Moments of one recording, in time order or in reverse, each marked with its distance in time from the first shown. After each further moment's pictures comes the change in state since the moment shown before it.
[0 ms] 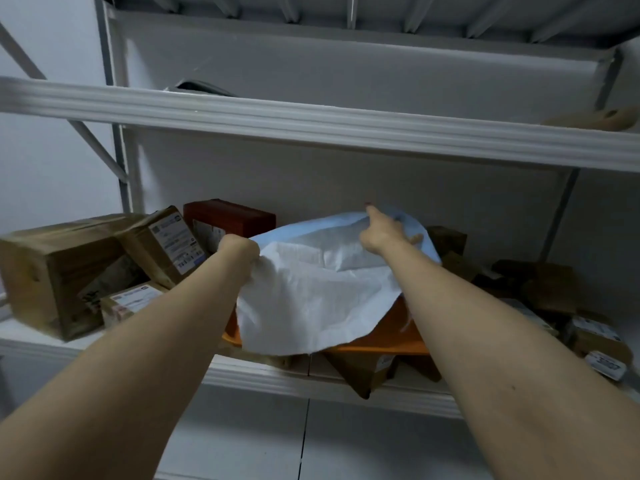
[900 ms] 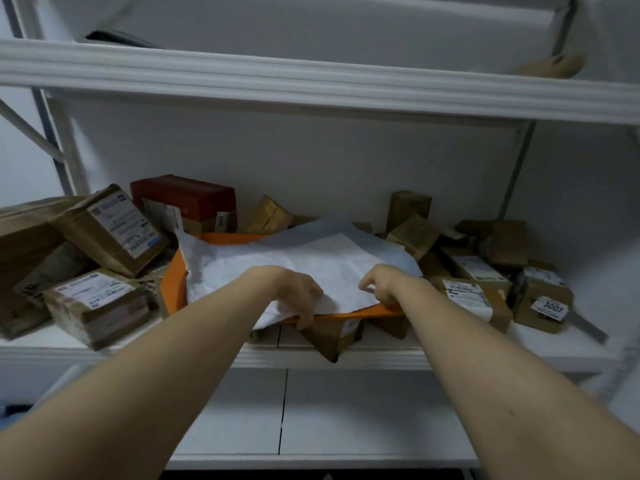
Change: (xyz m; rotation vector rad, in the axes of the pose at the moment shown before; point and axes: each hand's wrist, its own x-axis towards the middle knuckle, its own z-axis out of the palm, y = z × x) left_hand -0.071 -0.034 0.106 1.401 -0.810 0.543; right_hand -0.039 0.123 0.053 -0.215 -0.378 -0.007
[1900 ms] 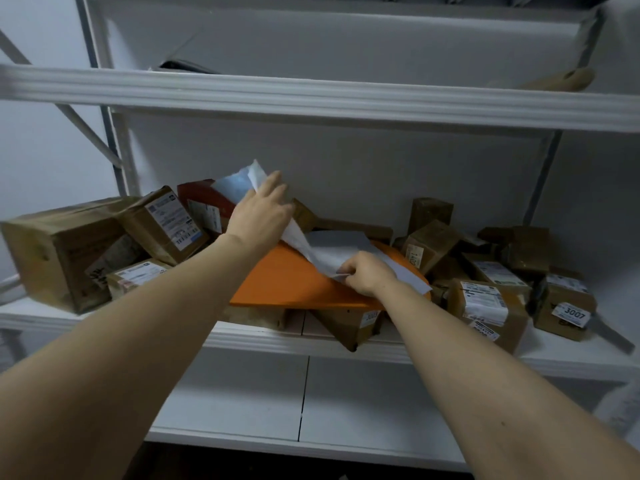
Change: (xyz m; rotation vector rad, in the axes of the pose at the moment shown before) left_hand -0.083 -0.058 -0.023 0.388 1.030 -0.149; right_hand -0.032 -0.062 0.006 0.097 0.201 -0.254
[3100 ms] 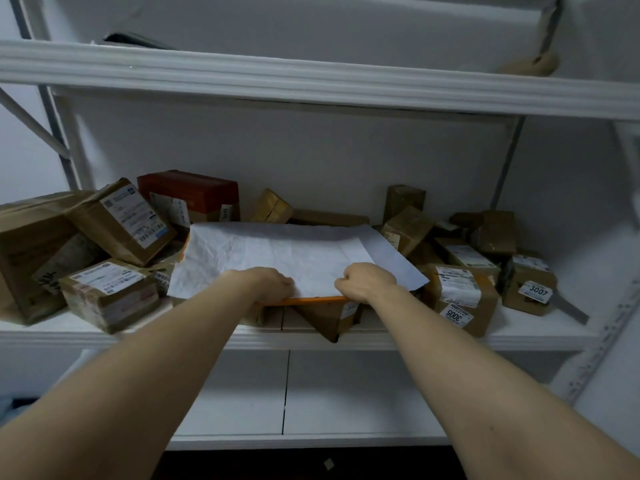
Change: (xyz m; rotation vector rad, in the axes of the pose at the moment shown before) left_hand -0.021 0.054 0.053 -0.344 -0.858 -0.032; right_hand -0.016 0.024 0.011 -0.103 -0.091 0.228
